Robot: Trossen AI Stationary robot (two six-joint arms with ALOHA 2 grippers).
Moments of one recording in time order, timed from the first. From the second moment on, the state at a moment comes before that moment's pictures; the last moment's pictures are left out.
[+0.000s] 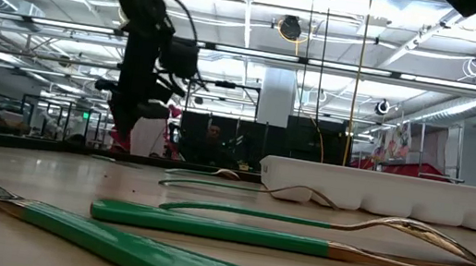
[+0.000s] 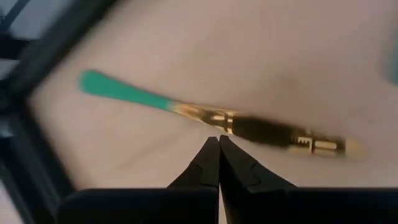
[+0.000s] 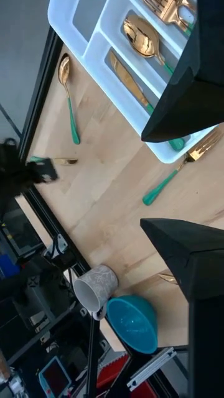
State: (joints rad) left arm 0.61 1.70 1.09 -0.85 -0.34 -0.35; right arm 0.55 1.21 1.11 -0.65 0.83 1.04
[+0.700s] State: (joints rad) left arm 0.80 1.83 1.10 -0.75 -0.25 -0.17; right arm 0.55 1.21 1.11 -0.65 0.84 1.04
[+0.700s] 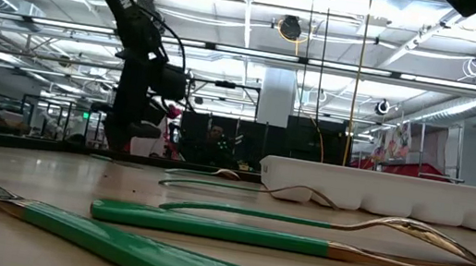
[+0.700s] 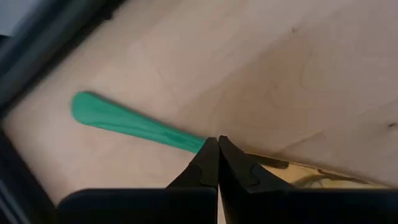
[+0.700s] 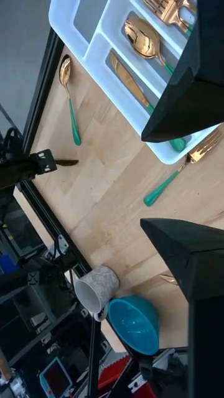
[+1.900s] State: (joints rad) left arm 0.54 1.80 1.12 -0.98 -0.35 -0.41; right arm 0.55 1.21 1.11 -0.66 0.83 1.02
